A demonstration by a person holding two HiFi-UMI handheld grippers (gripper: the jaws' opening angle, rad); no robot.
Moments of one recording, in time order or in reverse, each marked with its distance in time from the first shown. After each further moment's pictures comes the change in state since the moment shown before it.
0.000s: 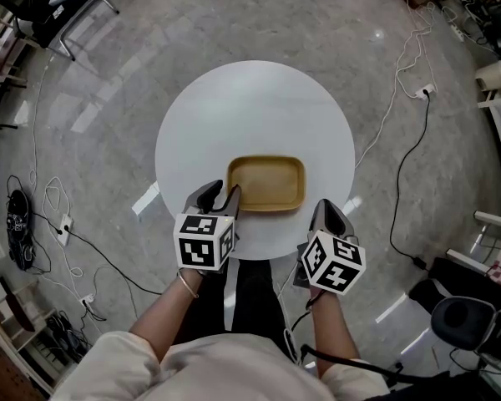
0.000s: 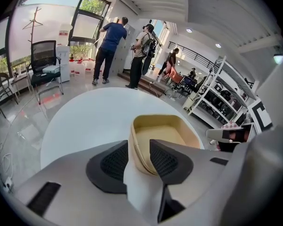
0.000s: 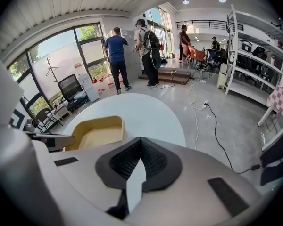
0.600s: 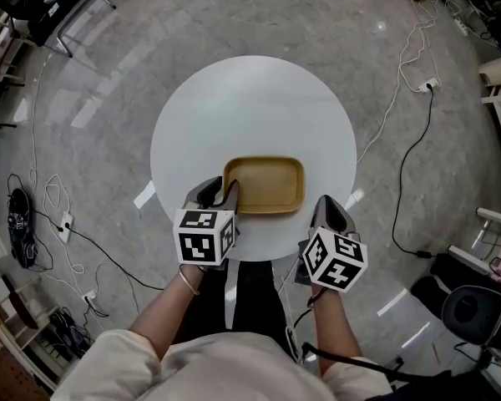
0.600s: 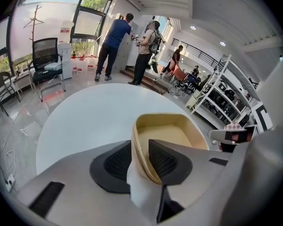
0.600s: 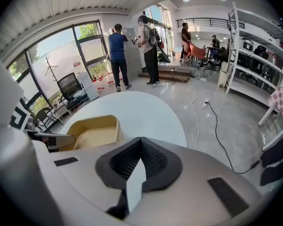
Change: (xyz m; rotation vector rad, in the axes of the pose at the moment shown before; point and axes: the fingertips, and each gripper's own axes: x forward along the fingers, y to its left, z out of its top) left arm 0.013 0.006 0.000 -0.023 0.040 0.028; right arm 0.012 -0.004 0.000 0.000 0.024 0.002
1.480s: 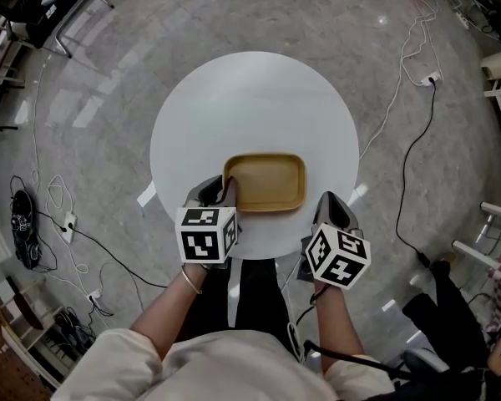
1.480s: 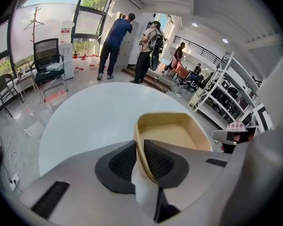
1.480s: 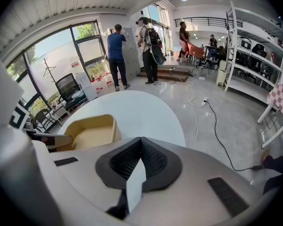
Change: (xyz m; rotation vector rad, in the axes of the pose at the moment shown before) left arm 0.001 0.004 -0.001 -0.001 0.022 0.035; right arm 0.004 -0.004 -0.003 0.020 0.004 -0.011
